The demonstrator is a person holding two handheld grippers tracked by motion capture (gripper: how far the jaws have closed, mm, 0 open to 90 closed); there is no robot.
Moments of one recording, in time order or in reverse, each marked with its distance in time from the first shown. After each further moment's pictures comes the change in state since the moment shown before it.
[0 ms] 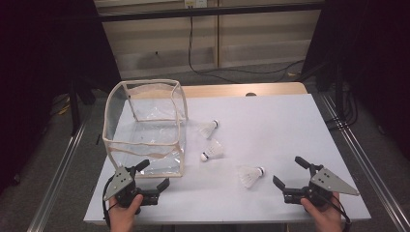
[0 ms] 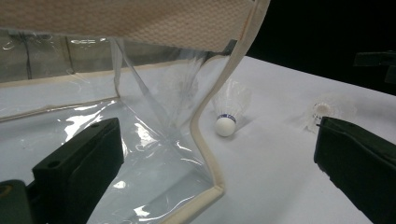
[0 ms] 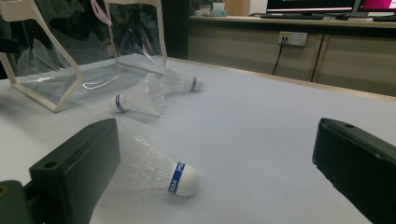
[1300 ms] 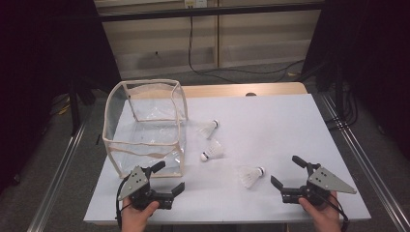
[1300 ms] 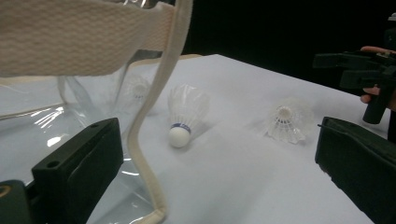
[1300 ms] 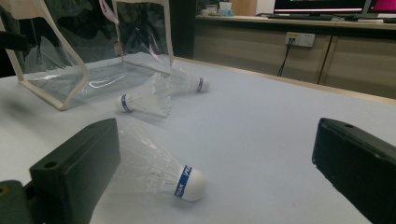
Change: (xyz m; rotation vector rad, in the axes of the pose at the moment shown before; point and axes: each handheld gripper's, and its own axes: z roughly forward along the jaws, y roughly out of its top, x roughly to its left) left arm -0.035 0.012 0.023 0.020 -0.100 -0.012; right arm 0.003 0.002 0.004 0.004 0.027 -0.008
